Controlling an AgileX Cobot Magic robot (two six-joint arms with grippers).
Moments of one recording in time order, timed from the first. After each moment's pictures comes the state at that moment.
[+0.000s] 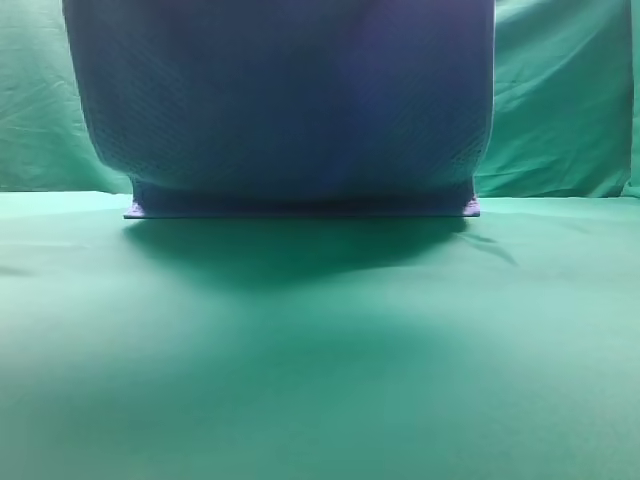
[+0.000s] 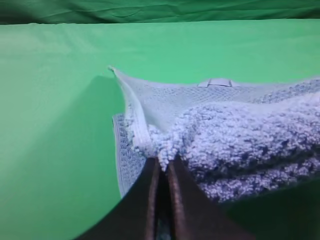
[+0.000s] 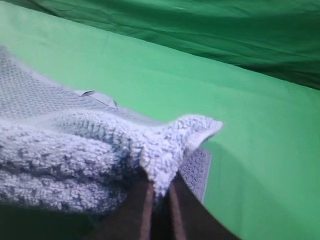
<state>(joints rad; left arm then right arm) -0.23 1.66 -1.67 -0.17 0.84 -0.01 0.39 1.91 -2.11 -0.09 1.13 0.01</state>
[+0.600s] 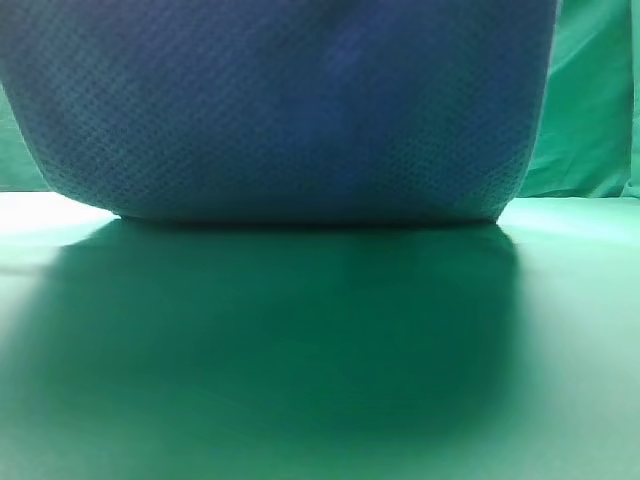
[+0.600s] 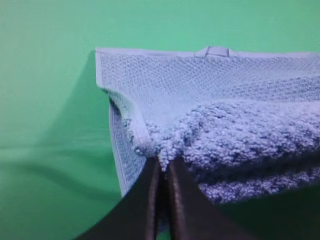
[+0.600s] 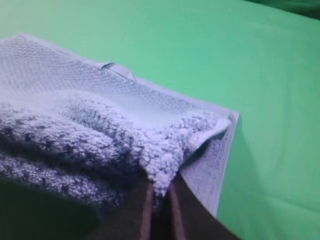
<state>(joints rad) -0.23 1.27 -1.17 -0.26 0.81 0.01 0.50 1.39 -1.33 -0.12 0.87 0.15</state>
